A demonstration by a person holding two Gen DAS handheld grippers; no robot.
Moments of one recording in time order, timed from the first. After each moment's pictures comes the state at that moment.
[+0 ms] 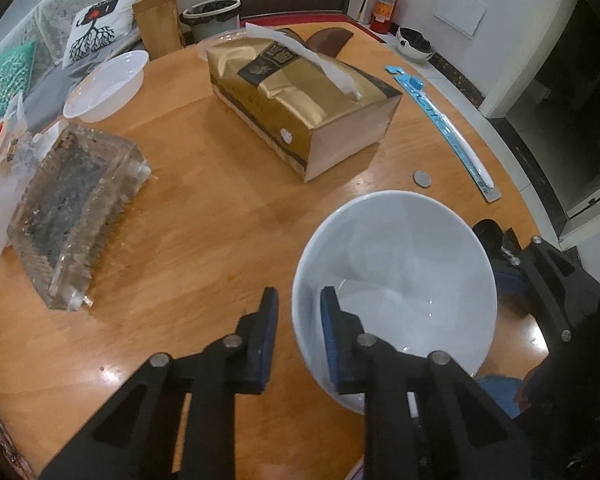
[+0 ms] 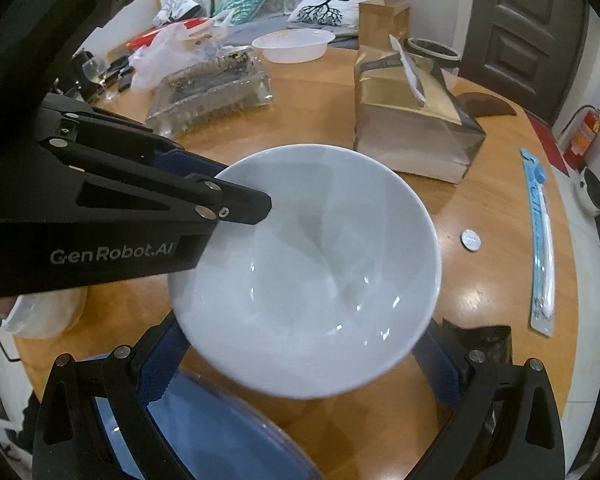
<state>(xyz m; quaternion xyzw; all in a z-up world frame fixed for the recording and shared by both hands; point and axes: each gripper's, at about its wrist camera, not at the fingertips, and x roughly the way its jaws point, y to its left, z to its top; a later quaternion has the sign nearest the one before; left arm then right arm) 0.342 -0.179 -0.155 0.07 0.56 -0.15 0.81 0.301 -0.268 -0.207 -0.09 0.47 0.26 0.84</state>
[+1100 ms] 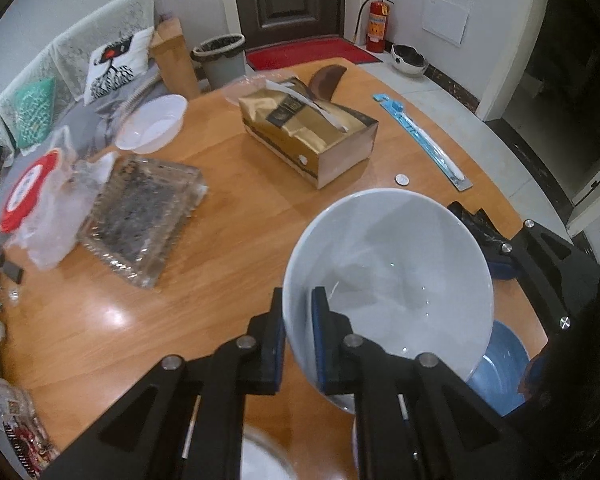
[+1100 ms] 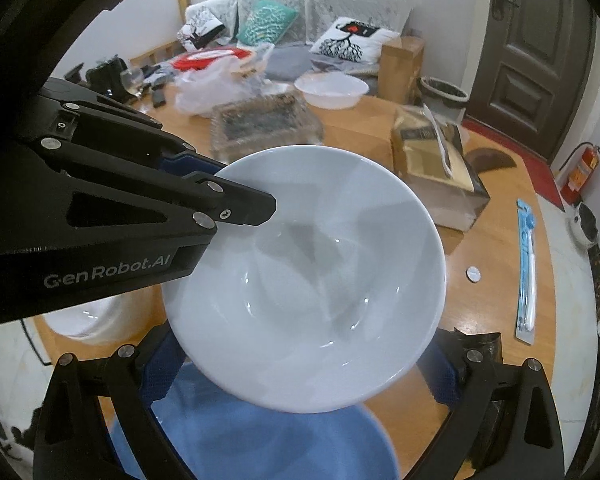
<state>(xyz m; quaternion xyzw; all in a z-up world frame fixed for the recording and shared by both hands) 0.272 -0.149 -0.079 0.11 0.51 -0.14 0.84 0.237 -0.233 -0.144 -0.10 0.41 0.28 0.86</state>
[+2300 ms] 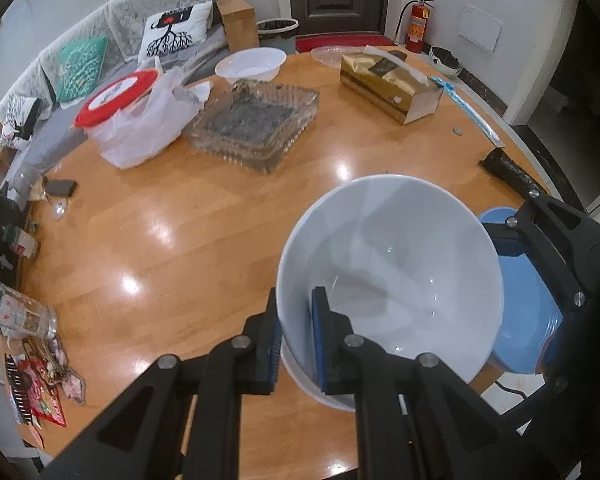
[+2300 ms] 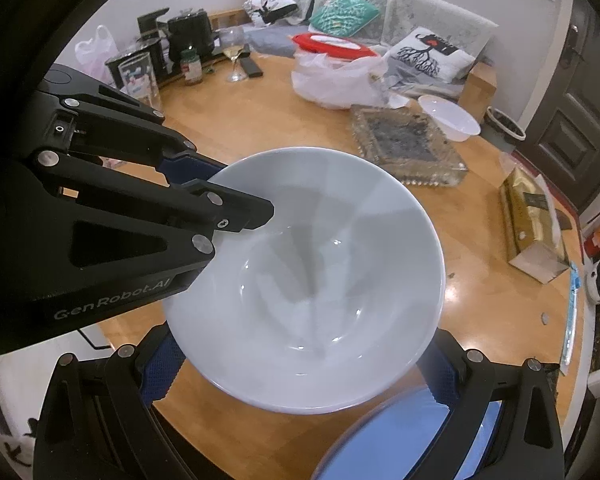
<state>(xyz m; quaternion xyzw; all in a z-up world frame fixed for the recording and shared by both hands) 0.180 -0.007 -0.083 0.08 0.52 -0.09 0.84 0.165 -0.088 -0.134 -0.19 0.42 0.34 0.82</state>
